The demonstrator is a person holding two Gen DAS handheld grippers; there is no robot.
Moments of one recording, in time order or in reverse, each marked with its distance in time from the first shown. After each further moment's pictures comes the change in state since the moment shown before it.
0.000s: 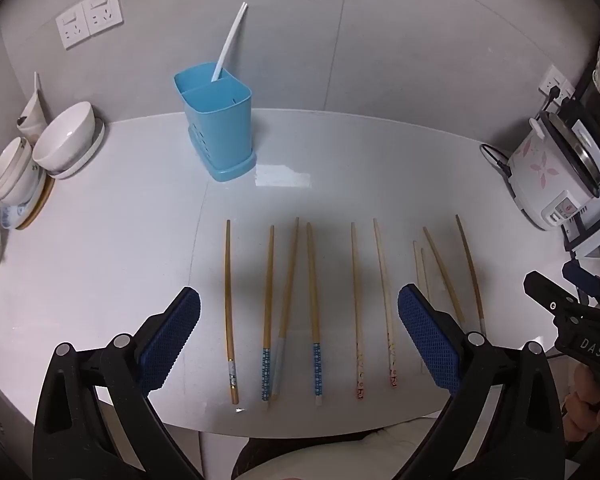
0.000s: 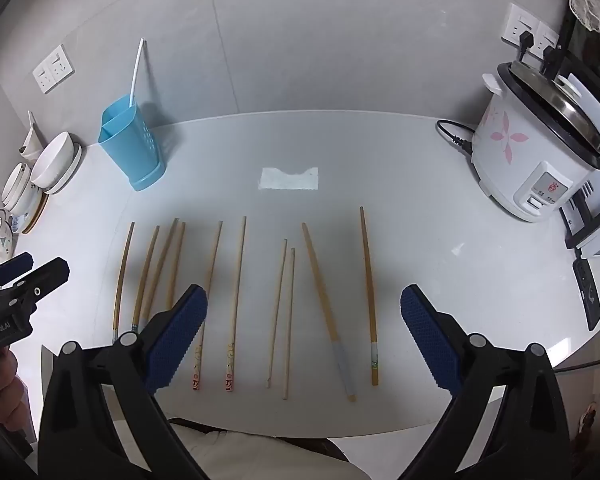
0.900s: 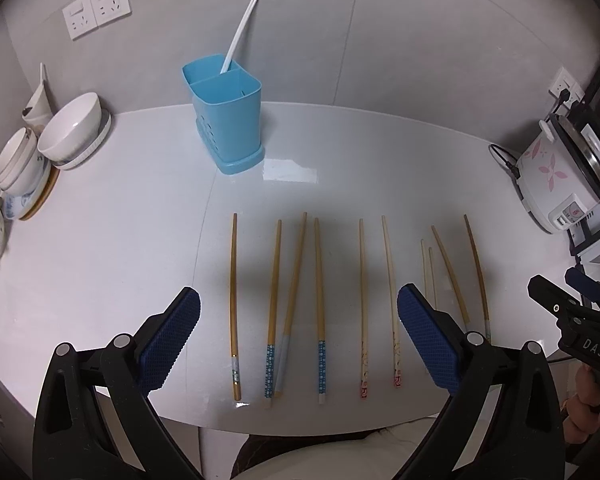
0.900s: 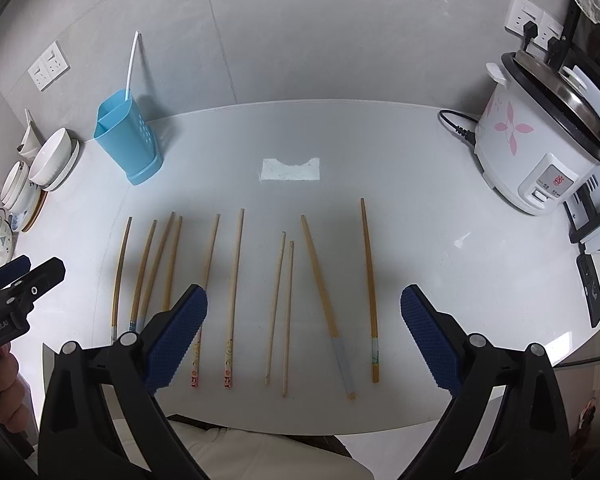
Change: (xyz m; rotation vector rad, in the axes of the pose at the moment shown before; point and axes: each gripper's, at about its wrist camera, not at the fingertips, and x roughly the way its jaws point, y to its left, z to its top) left arm 0.007 0.000 -0.007 -0.030 0.010 0.010; right arm 0.011 -0.003 0.002 0.008 0.039 -0.001
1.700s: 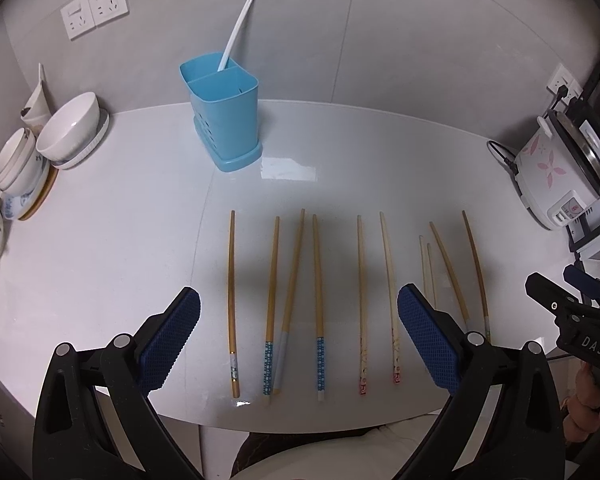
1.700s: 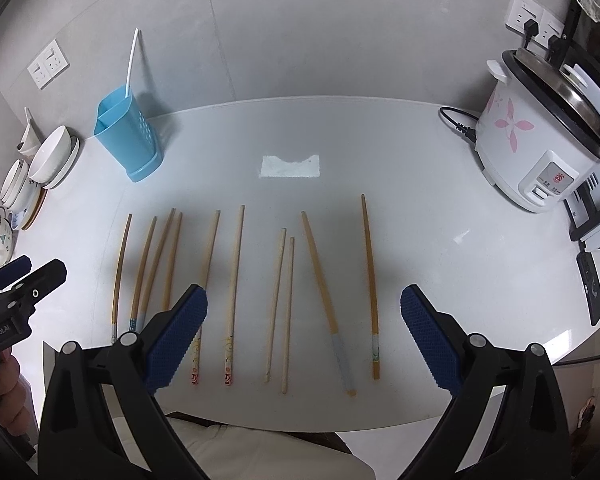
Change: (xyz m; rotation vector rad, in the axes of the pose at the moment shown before) left arm -0.002 -0.001 0.003 0.010 0.011 -0.001; right arm 0.000 0.001 -0.002 -0.001 0.012 0.003
